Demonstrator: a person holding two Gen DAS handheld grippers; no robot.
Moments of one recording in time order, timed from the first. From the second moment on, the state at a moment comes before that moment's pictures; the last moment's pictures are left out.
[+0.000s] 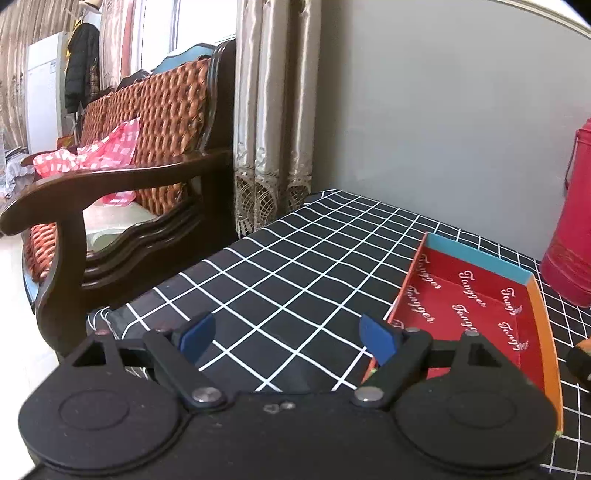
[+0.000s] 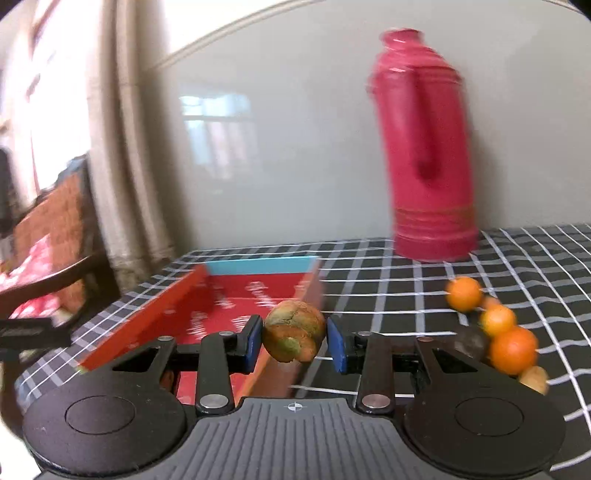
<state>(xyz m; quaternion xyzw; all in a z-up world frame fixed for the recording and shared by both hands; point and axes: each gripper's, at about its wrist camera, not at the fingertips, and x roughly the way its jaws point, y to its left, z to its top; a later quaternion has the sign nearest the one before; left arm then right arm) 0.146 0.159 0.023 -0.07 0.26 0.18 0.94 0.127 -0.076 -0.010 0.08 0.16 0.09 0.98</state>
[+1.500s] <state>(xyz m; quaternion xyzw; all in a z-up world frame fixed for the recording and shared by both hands) 0.146 0.073 0.020 0.00 0.25 0.11 0.96 0.087 -0.100 -0.004 -0.03 0.12 -0.13 0.98</state>
